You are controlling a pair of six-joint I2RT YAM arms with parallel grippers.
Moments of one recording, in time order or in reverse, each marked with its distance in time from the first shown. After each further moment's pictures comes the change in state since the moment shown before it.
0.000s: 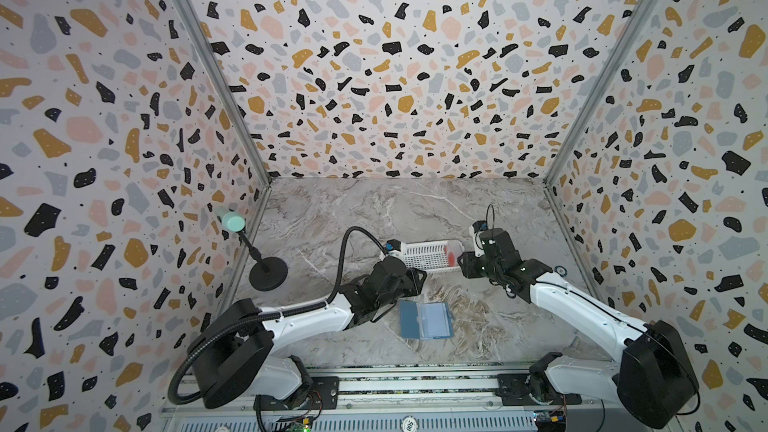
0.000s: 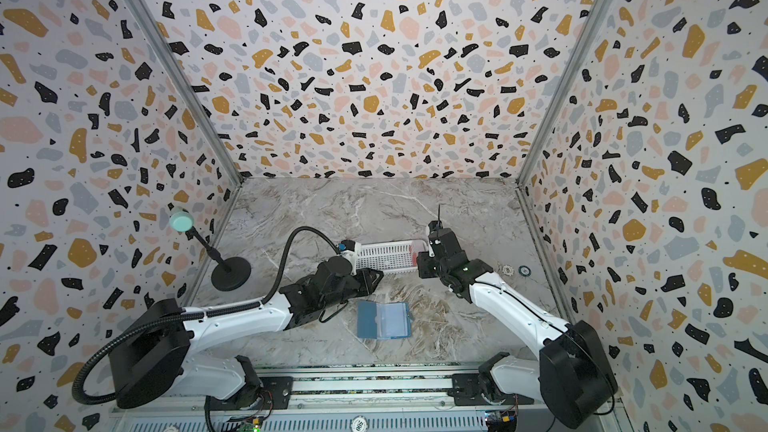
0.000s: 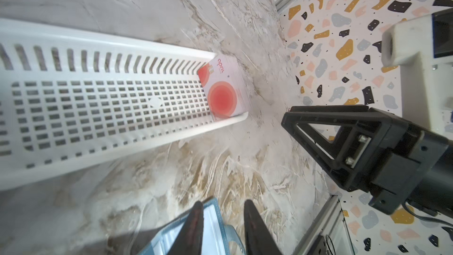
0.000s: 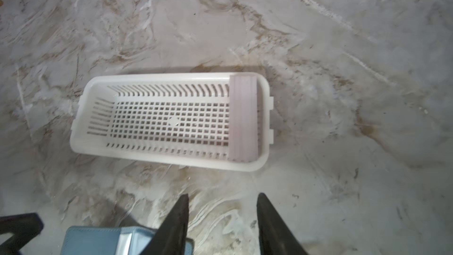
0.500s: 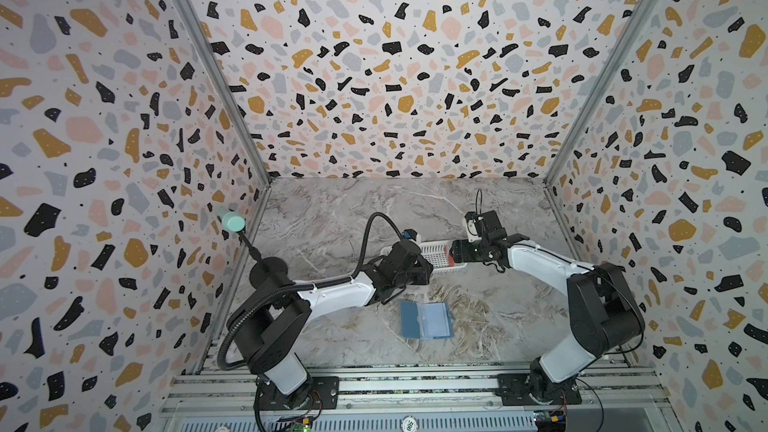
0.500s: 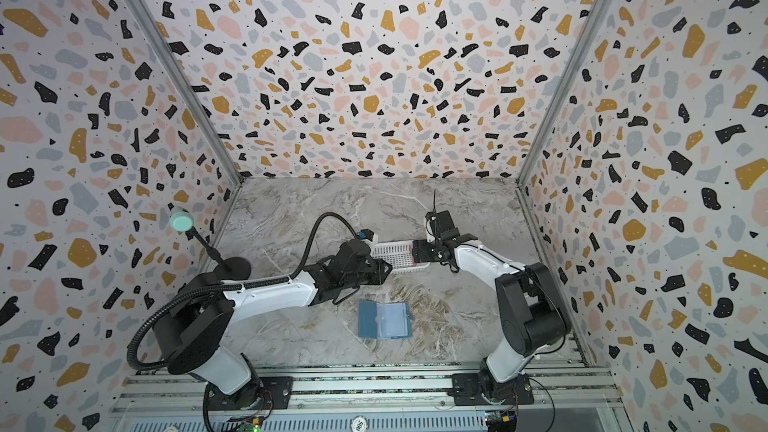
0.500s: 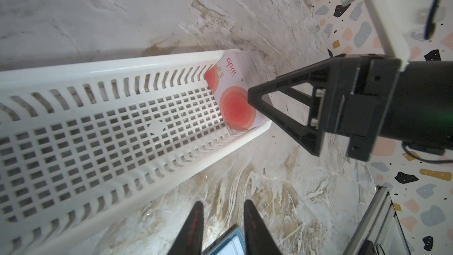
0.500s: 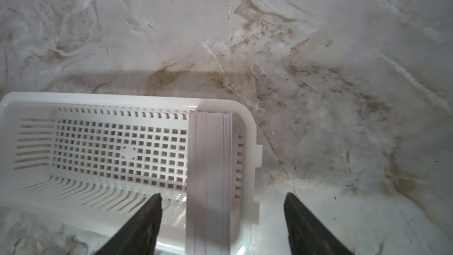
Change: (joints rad) left arm 0.043 0.199 0.180 -0.101 0.067 0.159; right arm -0.119 0.379 0.195 0.016 -0.142 -0.101
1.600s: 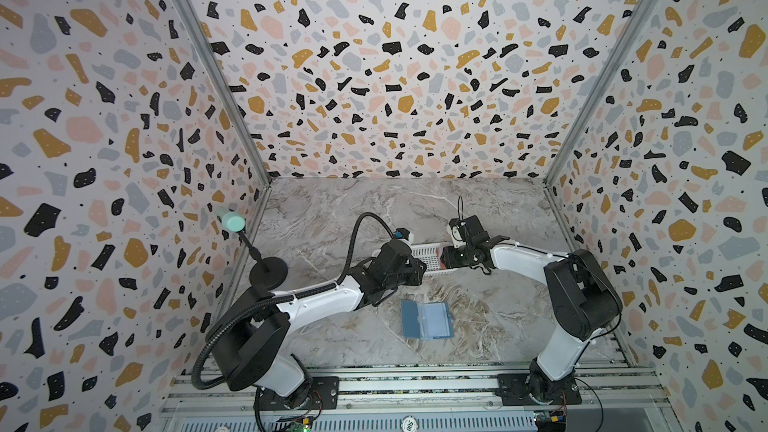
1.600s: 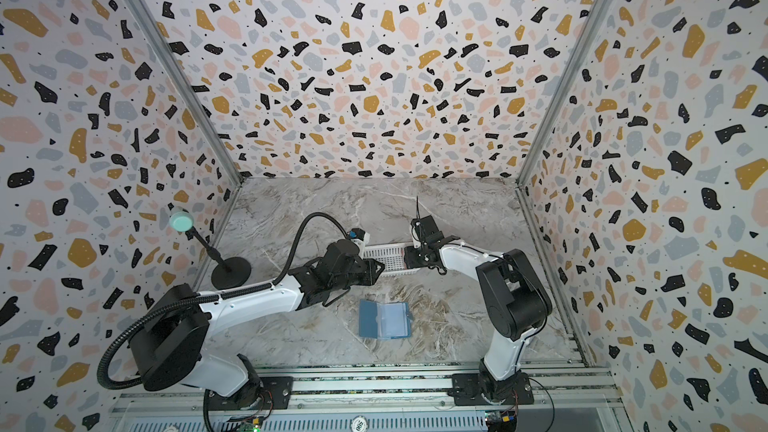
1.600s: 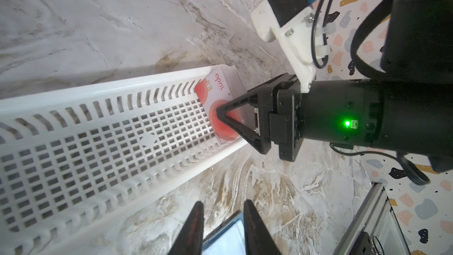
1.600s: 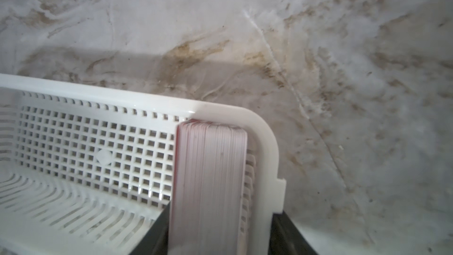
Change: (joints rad) left arm 0.029 -0.119 -0.064 -0.026 -0.006 0.027; right arm 0.106 0.095 0.006 0.053 0.008 0.018
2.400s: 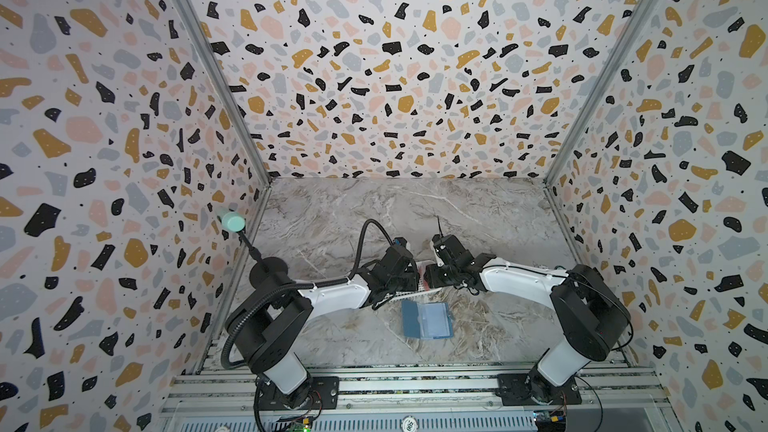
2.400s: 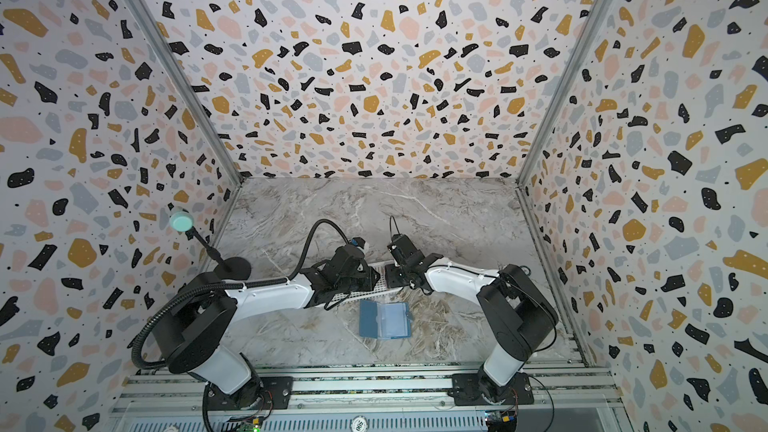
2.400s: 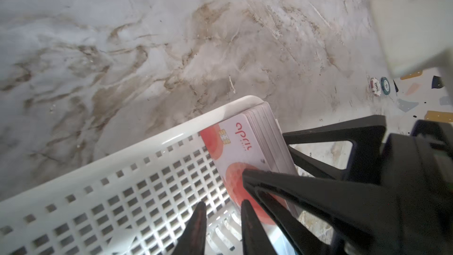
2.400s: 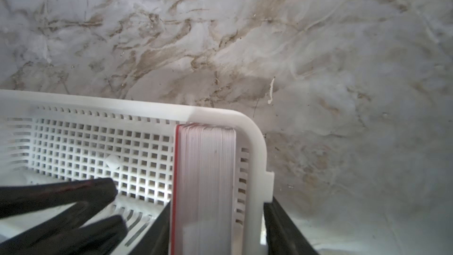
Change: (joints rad) left arm 0.017 0.121 -0.018 -0.015 0.000 -0.021; right arm 0.243 -0.098 -0.079 -0.001 0.109 0.203
